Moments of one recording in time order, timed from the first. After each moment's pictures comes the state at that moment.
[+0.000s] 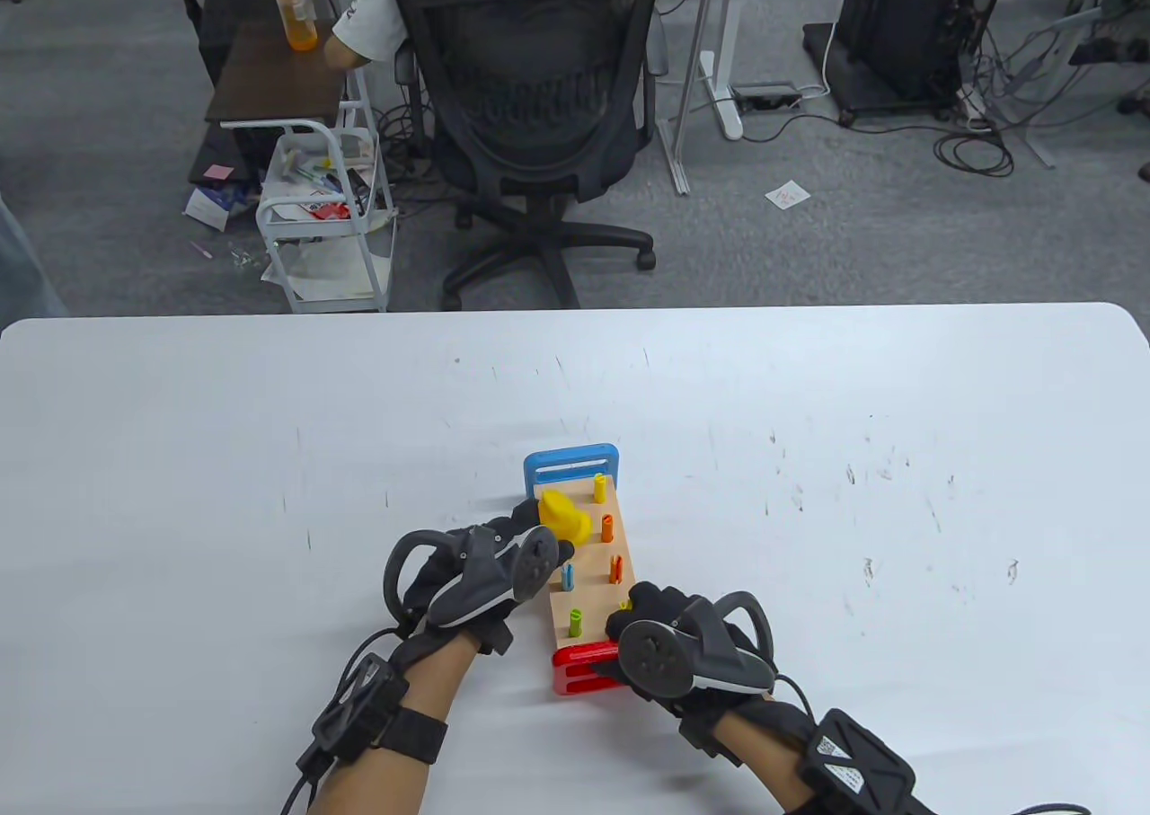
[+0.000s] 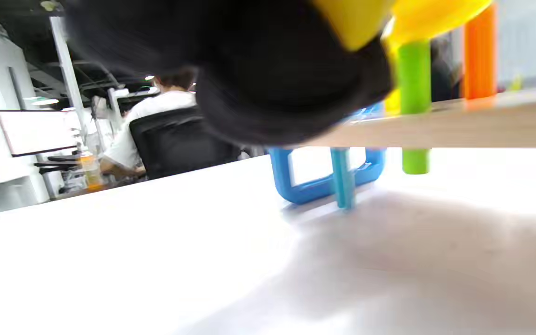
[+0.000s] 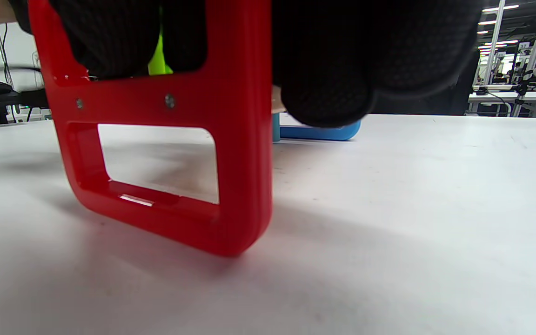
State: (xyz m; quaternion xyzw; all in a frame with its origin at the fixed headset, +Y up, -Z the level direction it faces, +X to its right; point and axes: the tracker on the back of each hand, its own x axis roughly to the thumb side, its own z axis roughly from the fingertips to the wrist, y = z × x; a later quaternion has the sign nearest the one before) left_hand -0.126 -0.688 -0.354 0.12 -0.15 0.01 0.98; right_hand 0.066 -0.718 -0.290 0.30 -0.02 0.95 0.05
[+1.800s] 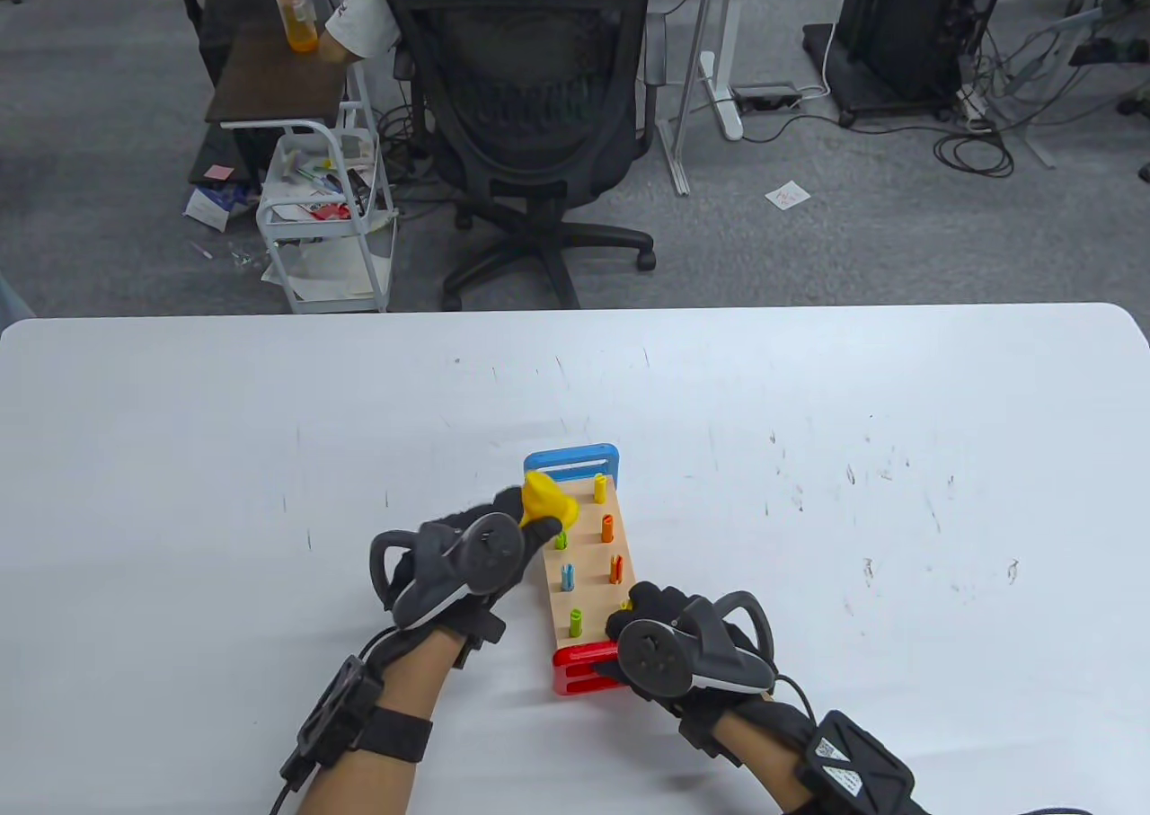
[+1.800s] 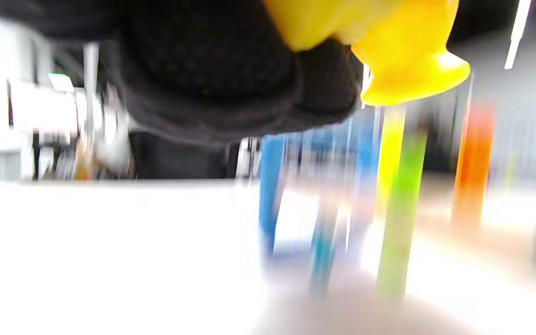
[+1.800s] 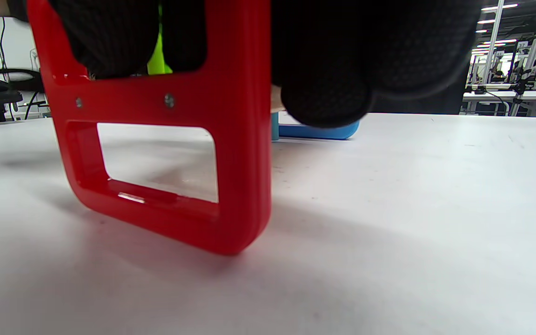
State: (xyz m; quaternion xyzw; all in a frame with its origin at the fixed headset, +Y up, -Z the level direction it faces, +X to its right) left_hand -0.141 -0.703 -0.361 0.04 -0.09 -0.04 0.99; right_hand 0.066 -0.718 -0.290 0.30 -0.02 0.95 0.05
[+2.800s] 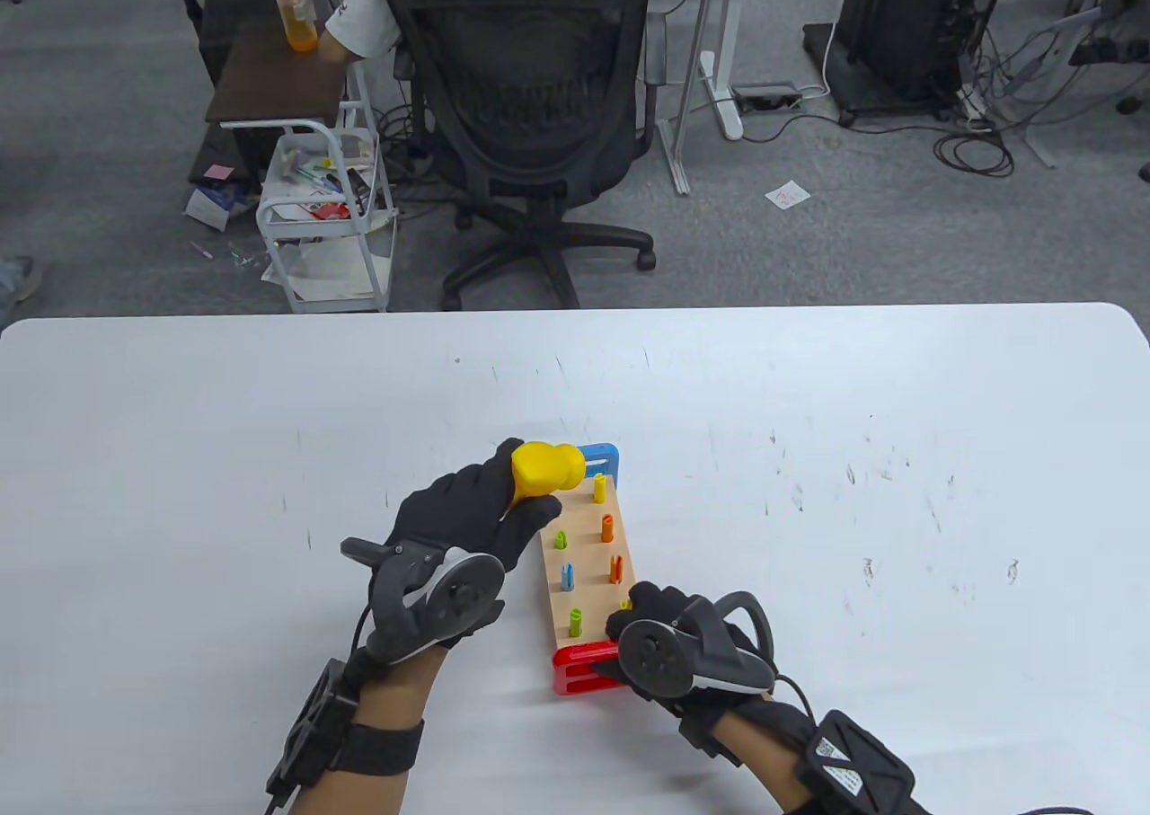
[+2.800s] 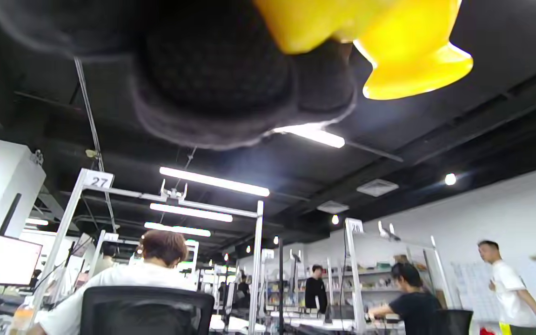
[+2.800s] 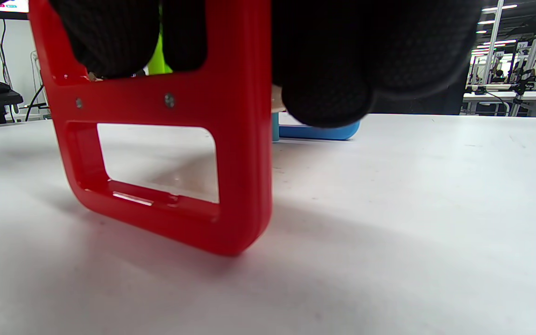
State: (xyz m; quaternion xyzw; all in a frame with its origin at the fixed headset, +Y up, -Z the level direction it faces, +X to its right) left_hand -0.146 -0.615 -0.314 0.33 -0.14 0.07 0.93; right_hand 0.066 -0.718 -0.290 0.30 -0.02 0.95 0.05
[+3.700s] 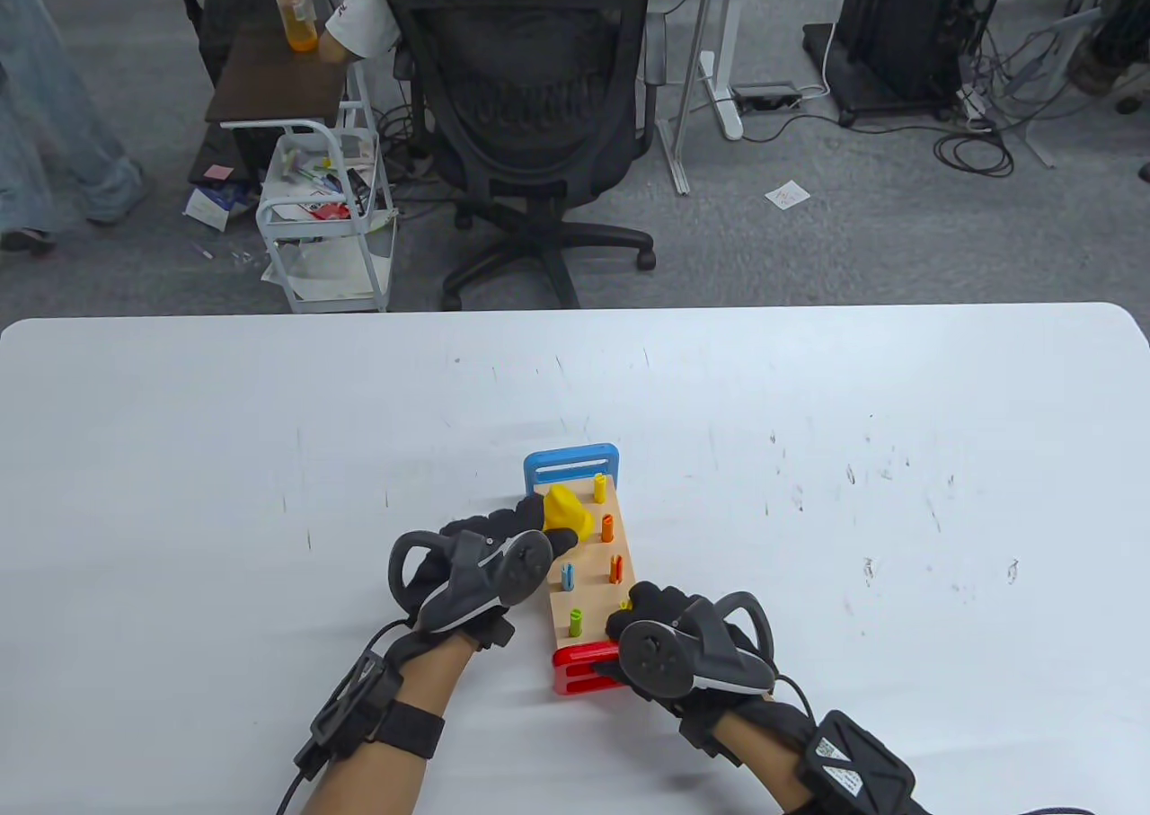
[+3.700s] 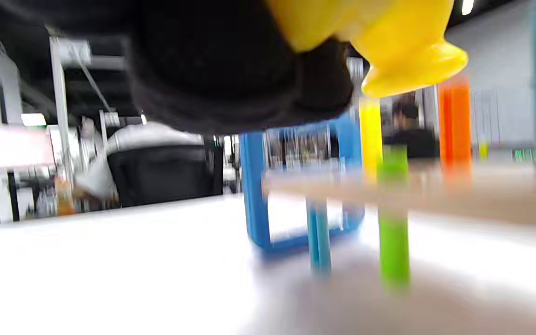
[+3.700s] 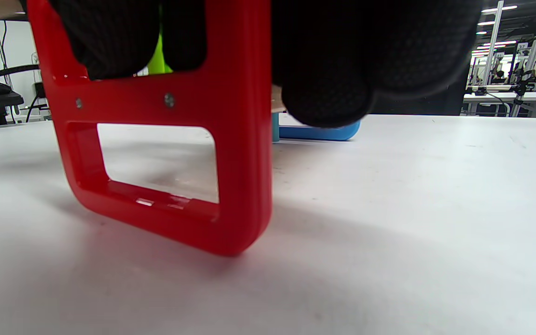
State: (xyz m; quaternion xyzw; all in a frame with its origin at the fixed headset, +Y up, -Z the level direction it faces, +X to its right) left_hand -0.127 -0.674 -0.344 0.19 -0.15 0.00 0.97; right_hand 0.066 -0.718 -0.290 0.30 -0.02 0.95 0.05
